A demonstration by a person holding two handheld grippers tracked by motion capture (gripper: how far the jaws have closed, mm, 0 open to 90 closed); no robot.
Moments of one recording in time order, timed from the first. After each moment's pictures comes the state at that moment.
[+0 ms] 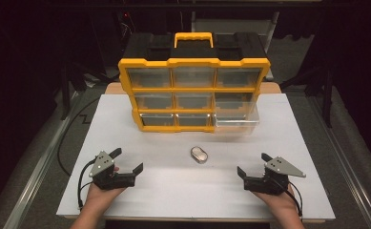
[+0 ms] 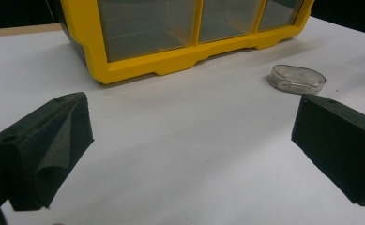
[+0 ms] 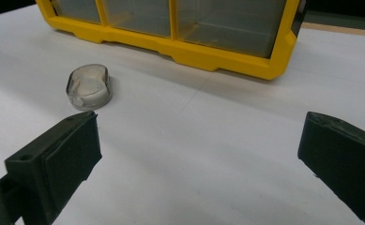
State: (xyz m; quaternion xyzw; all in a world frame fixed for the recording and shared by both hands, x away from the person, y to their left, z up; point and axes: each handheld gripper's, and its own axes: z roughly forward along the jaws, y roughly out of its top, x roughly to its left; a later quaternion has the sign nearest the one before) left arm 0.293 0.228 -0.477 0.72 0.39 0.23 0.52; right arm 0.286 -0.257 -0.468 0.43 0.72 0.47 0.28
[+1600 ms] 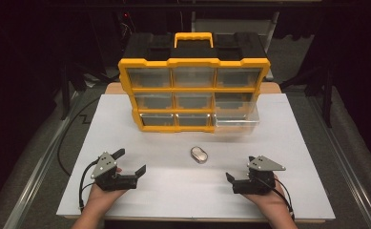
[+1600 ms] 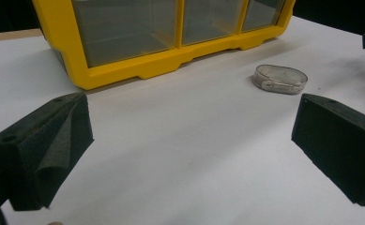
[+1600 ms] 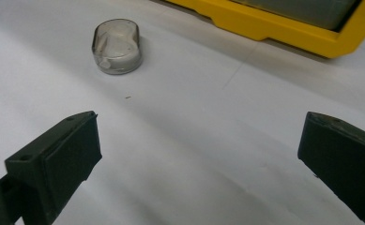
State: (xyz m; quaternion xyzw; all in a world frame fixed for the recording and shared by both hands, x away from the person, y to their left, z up) left arm 0.291 0.222 -0.476 0.73 0.37 0.22 0.53; right arm 0.294 -0.227 -0.472 0.41 0.78 0.40 0.24
